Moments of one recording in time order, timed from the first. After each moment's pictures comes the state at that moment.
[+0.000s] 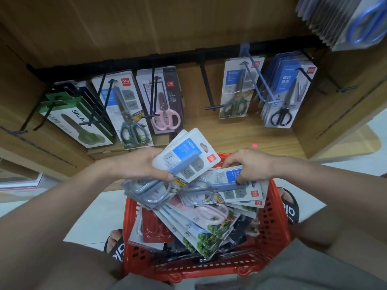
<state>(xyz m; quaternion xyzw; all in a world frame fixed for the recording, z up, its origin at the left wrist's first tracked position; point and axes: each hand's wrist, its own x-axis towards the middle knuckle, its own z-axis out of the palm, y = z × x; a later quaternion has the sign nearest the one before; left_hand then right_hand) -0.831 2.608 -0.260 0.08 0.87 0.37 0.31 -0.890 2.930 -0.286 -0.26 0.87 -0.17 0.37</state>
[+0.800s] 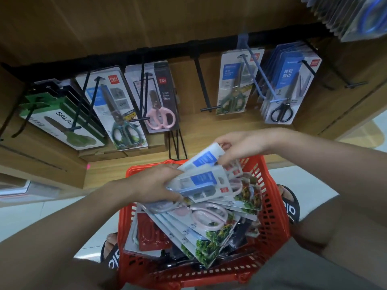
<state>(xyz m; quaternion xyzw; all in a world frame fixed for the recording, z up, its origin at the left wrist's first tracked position) -0.831 2.641 -0.300 0.19 0.91 0.21 0.31 -0.935 2.909 -0.259 -0.20 0.81 -0.28 0.48</state>
